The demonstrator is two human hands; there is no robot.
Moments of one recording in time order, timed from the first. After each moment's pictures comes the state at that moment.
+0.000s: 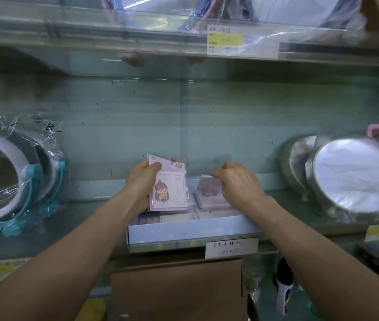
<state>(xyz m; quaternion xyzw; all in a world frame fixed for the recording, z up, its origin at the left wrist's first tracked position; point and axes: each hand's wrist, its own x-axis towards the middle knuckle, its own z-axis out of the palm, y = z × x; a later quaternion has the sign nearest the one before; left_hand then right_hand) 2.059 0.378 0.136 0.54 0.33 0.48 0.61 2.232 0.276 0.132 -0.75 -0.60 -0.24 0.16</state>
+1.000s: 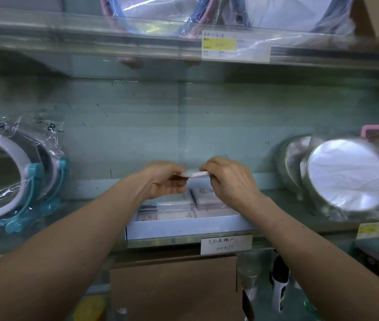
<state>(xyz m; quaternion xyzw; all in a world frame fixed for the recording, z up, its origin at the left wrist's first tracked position) 2.082 0.358 0.160 0.63 0.37 0.31 0.61 2.231 0.274 0.132 -0.64 -0.65 -0.32 0.25</state>
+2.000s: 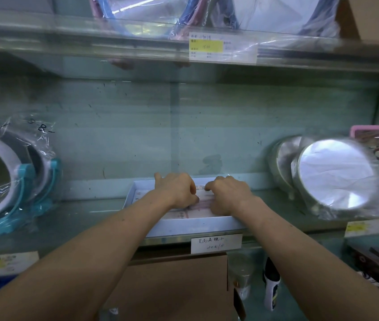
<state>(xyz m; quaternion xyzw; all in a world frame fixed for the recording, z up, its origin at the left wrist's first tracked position) 2.123 0.353 0.130 0.90 0.41 0.14 -0.03 2.238 0.271 0.122 -0.80 -0.59 -0.15 0.04</state>
